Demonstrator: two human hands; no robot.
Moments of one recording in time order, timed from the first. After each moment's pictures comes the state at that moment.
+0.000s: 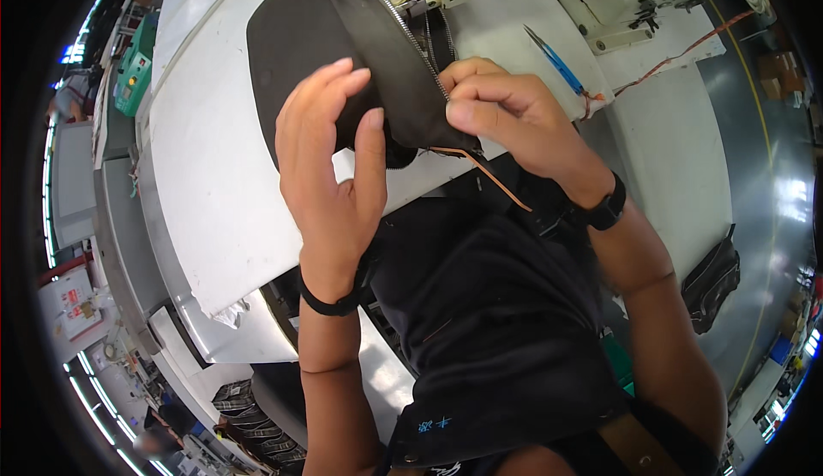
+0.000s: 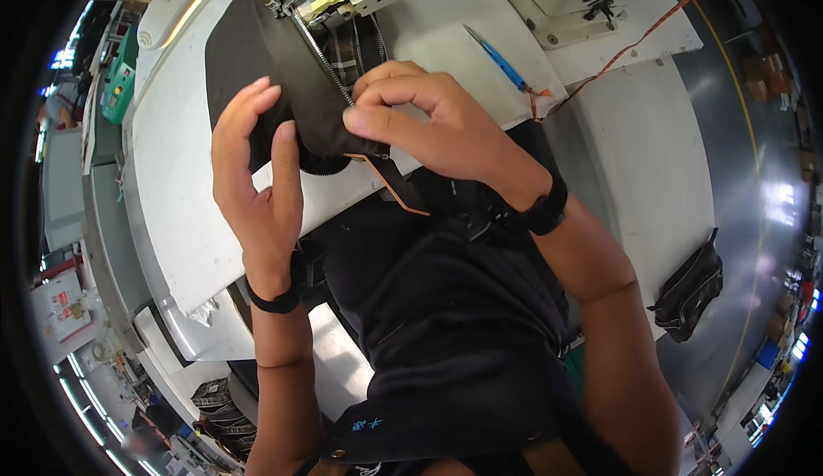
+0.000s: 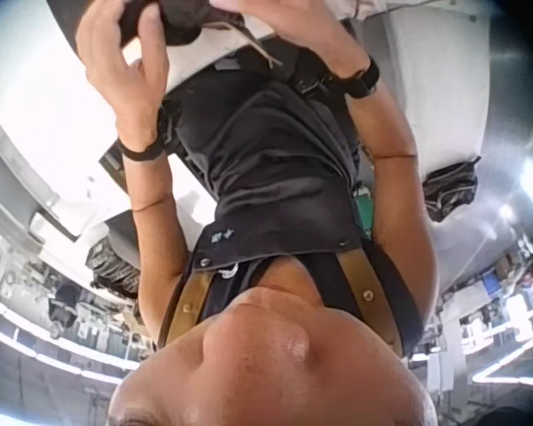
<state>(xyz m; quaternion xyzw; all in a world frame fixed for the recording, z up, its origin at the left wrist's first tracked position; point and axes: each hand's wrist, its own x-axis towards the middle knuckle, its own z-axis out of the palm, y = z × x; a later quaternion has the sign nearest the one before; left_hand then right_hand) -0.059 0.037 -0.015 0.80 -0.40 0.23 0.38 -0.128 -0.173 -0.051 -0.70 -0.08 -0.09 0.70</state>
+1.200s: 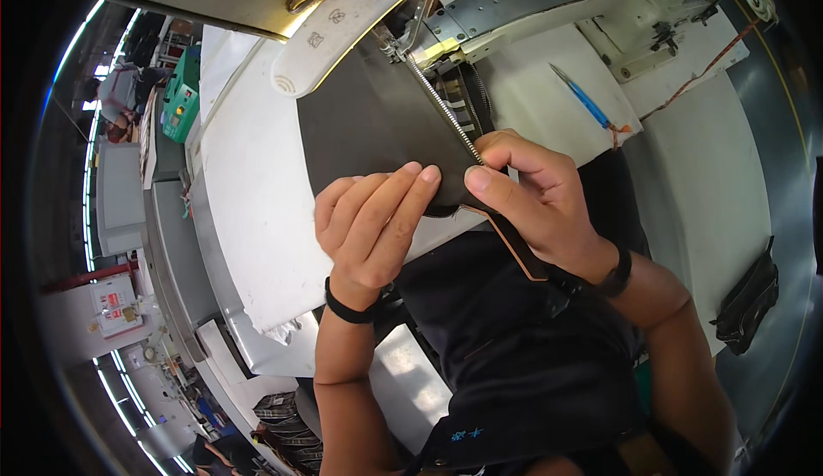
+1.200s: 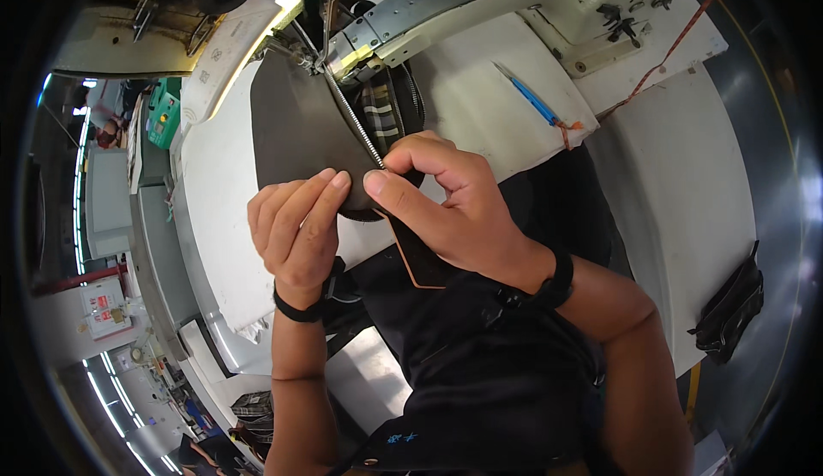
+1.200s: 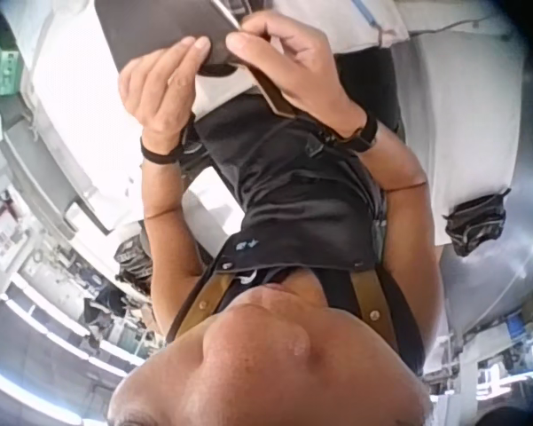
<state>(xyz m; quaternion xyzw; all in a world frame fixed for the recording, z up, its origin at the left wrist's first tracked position) -0.046 0.057 -0.006 0.74 -0.56 0.35 0.17 -0.149 -0.129 -0.033 -0.59 0.02 -0.19 0.79</state>
